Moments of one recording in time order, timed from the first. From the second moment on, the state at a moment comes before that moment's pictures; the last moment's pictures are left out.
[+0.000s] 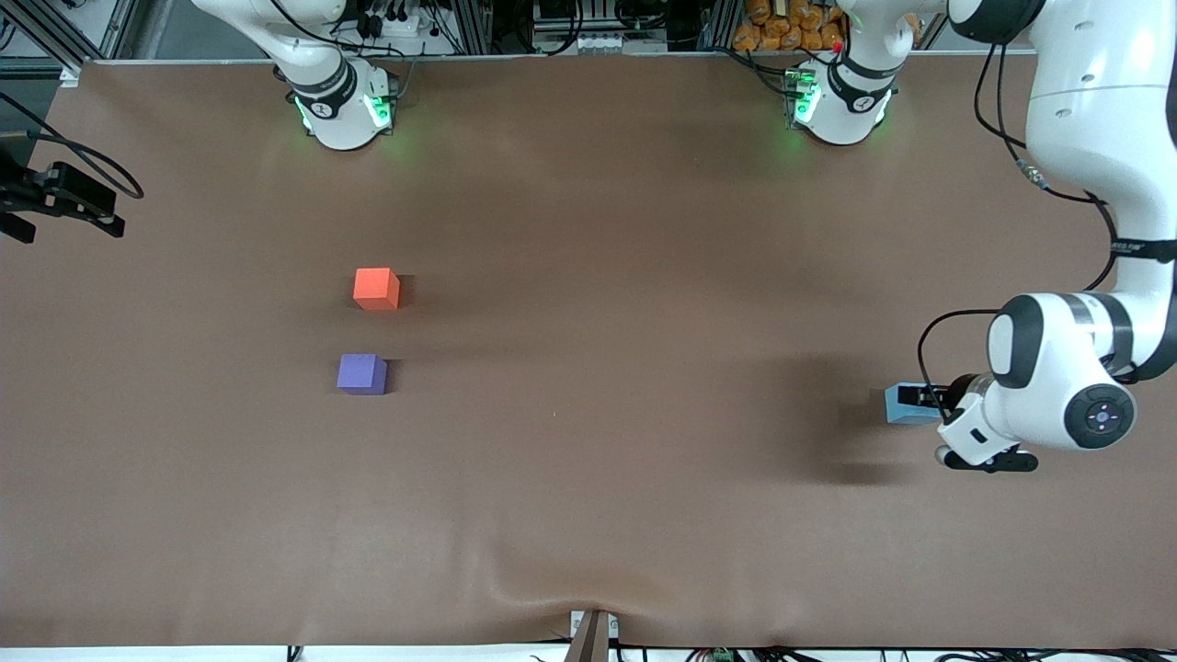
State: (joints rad) left arm 0.05 0.70 -0.06 -1.47 0.10 1.88 0.00; right arm -0.11 0.01 0.08 -1.48 -0.03 1.46 -0.11
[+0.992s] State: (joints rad) left arm 0.05 0.79 -0.06 -1.50 0.10 2.00 0.00; right arm -0.11 0.01 0.08 -1.48 -0.03 1.46 -0.11
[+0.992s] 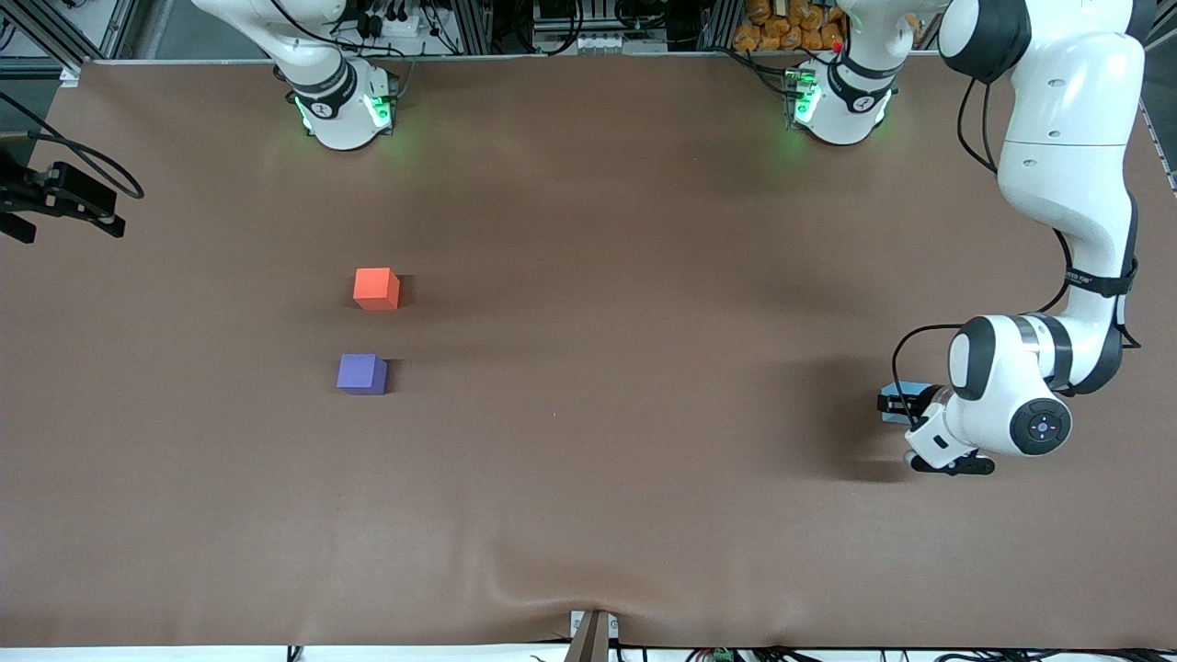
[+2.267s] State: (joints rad) left arm -0.23 0.64 -0.36 -1.41 0.03 1.99 -0.58; right arm -0.11 0.01 0.08 -1.48 -0.03 1.46 -0.11
